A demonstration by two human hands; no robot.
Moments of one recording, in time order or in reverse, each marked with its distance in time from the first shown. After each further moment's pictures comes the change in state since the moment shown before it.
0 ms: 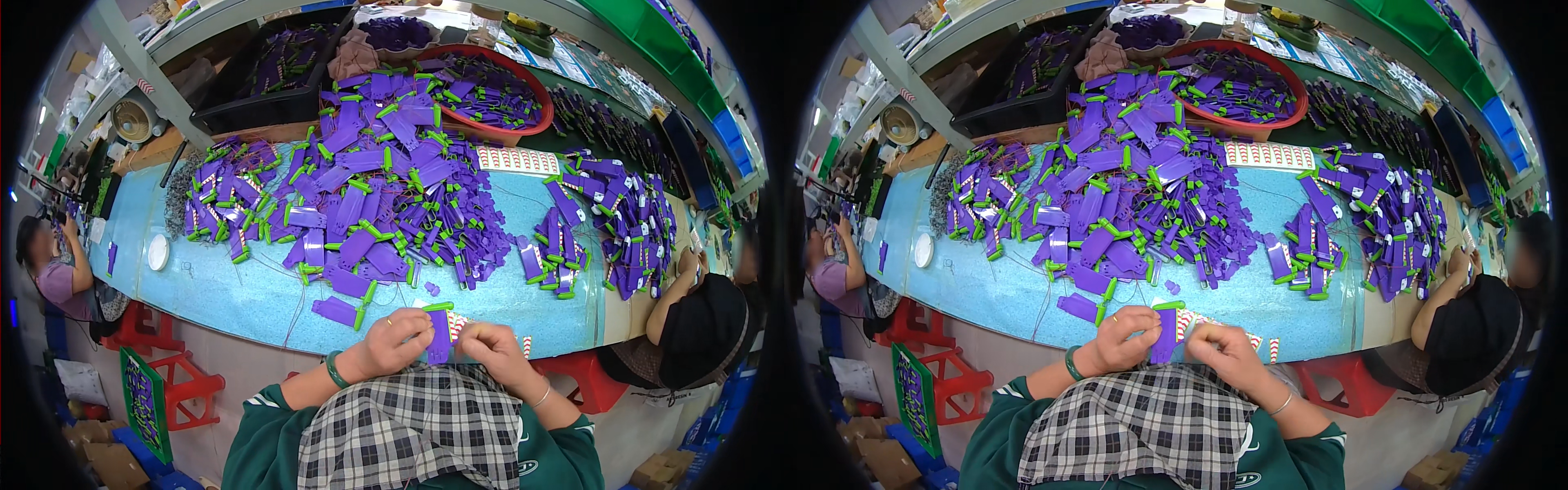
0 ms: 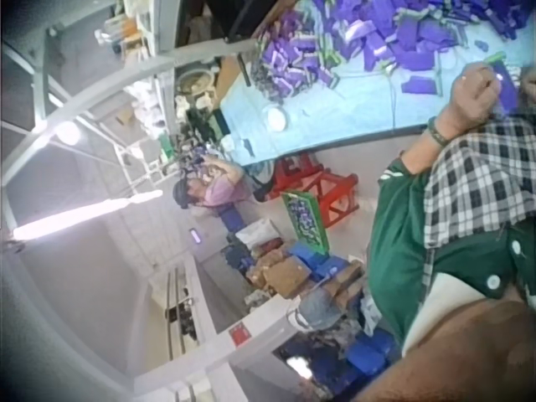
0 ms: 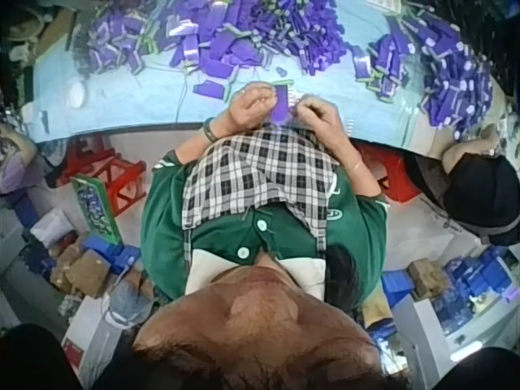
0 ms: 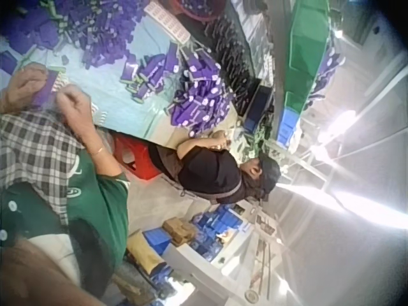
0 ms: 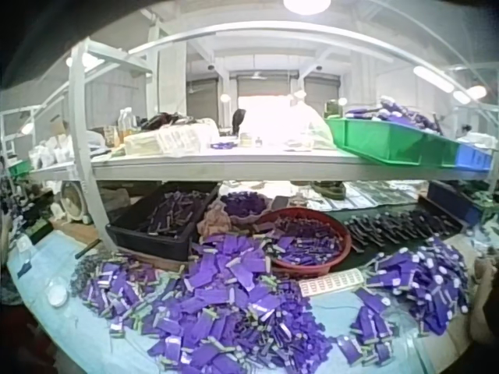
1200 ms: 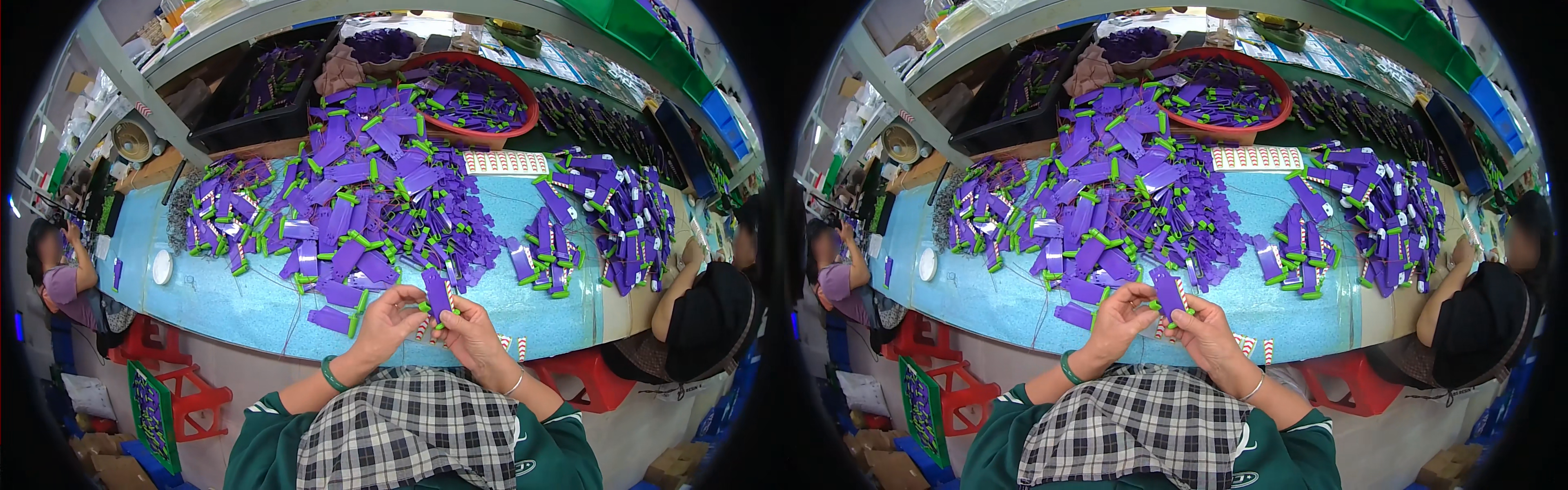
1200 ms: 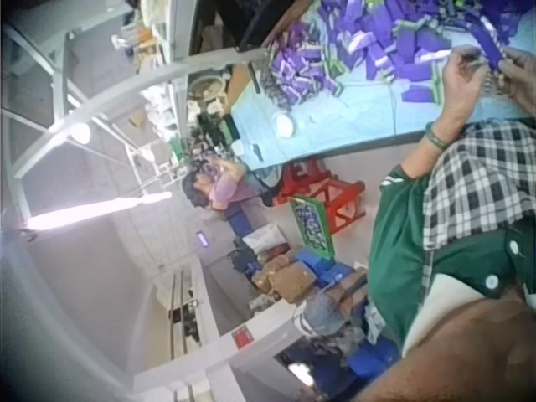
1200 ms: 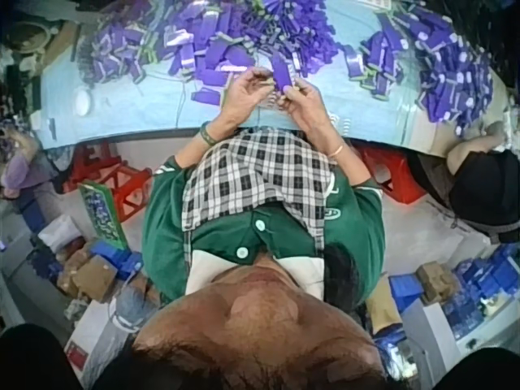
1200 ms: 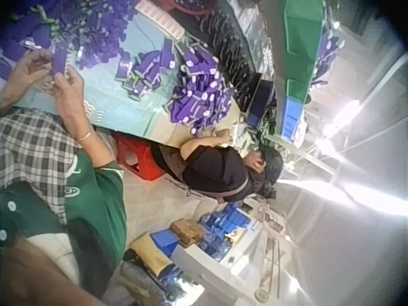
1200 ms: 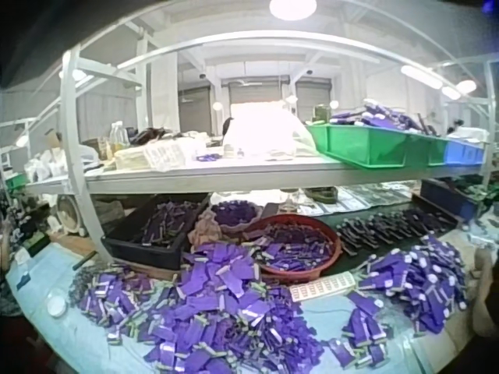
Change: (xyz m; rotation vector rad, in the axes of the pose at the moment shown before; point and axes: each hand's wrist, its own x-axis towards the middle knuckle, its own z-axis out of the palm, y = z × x) left_hand 0.000 -0.008 0.022 -0.935 0.179 -1.006; right_hand 0.028 0.036 0.021 0.995 0.131 0.210
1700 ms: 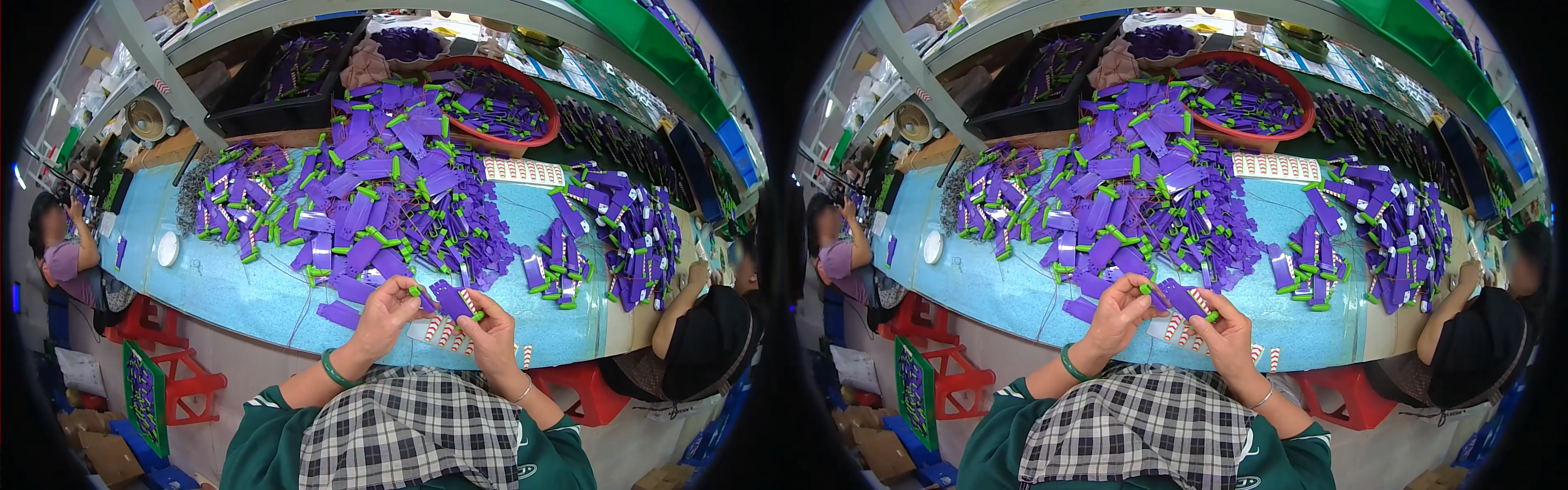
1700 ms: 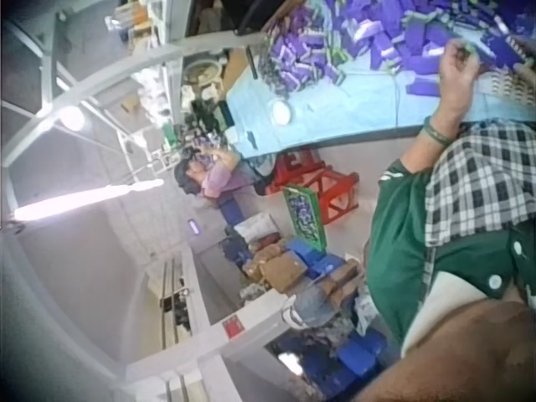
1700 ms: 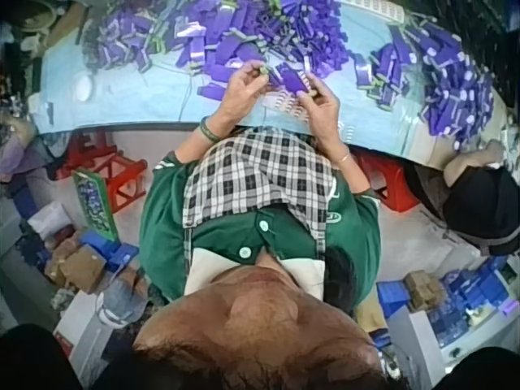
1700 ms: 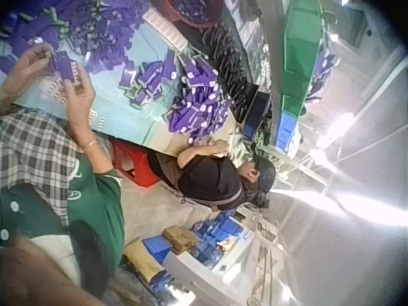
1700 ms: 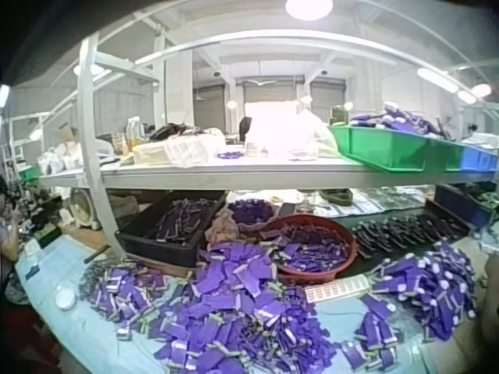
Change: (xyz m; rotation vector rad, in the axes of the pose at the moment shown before) left_hand 0.003 0.010 -0.012 -0.315 0.037 -0.097; right_hand -0.007 -0.002 -0.002 -0.506 0.131 -0.325
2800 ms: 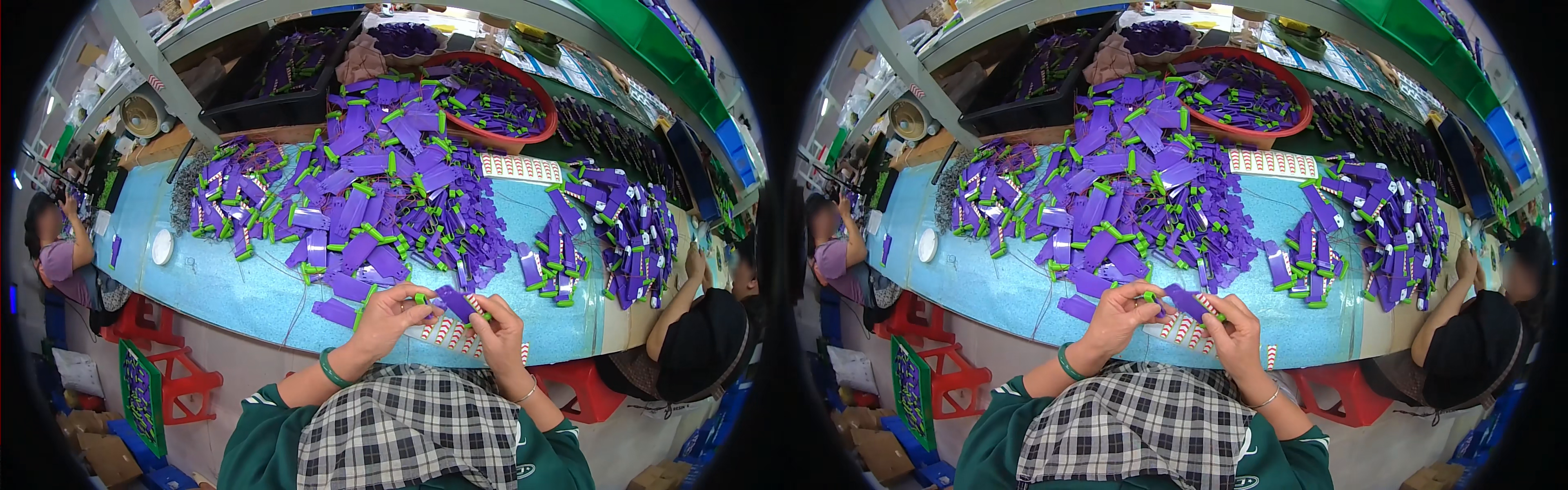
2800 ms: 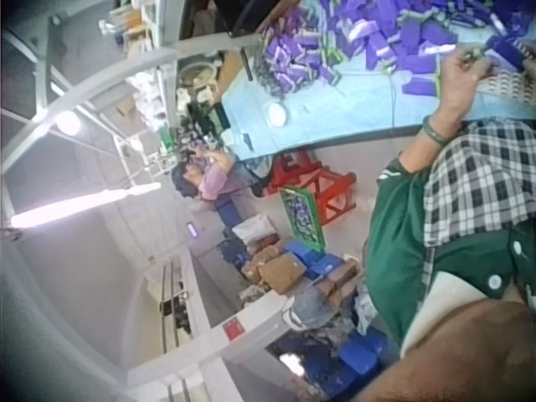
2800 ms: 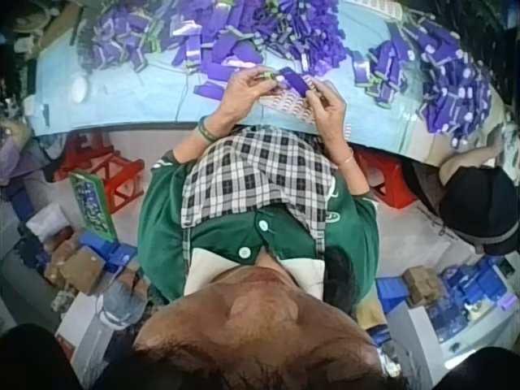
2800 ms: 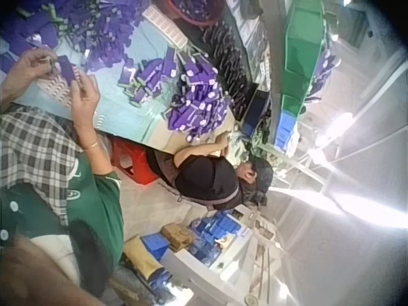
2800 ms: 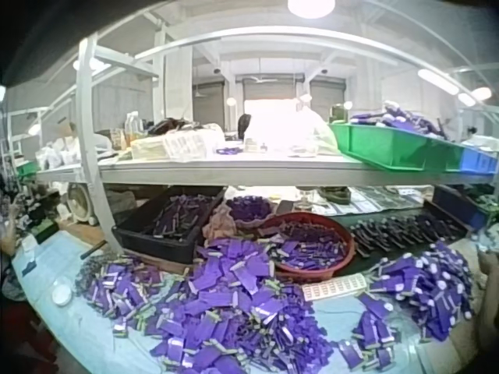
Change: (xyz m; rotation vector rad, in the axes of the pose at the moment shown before) left_hand -0.004 0.004 0.011 0.101 -0.011 -0.068; right_hand -0.004 -0.012 -0.012 -0.340 0.008 -0.134
